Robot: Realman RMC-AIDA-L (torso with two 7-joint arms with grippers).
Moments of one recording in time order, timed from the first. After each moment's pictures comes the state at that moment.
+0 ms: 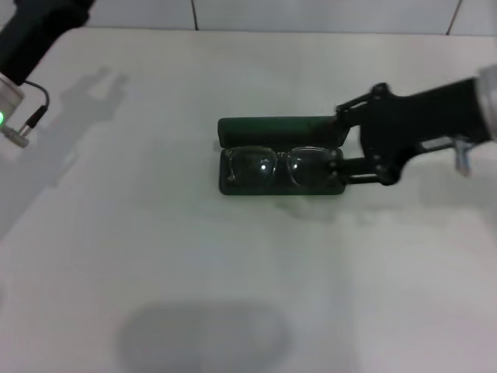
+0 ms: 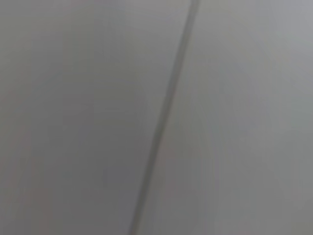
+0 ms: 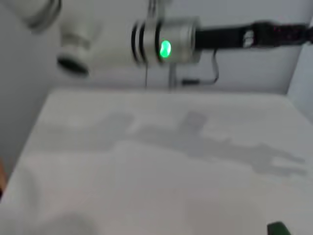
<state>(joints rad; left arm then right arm) -0.68 -2.05 2.83 -0.23 -1.14 1.47 -0.98 0.53 2.02 -1.32 -1.35 -1.91 -1.48 1.75</state>
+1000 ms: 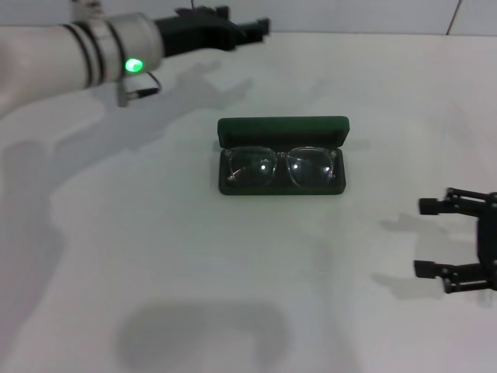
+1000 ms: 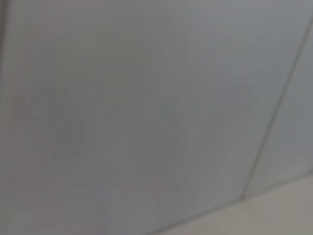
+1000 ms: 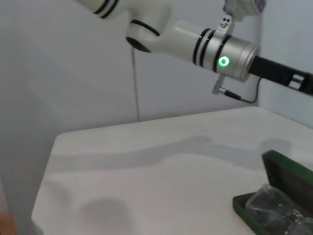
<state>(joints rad) -1.06 -2.08 2.85 -0.29 -0.49 0.99 -1.32 0.33 1.98 -0.97 -0.78 -1.78 -1.70 1.15</state>
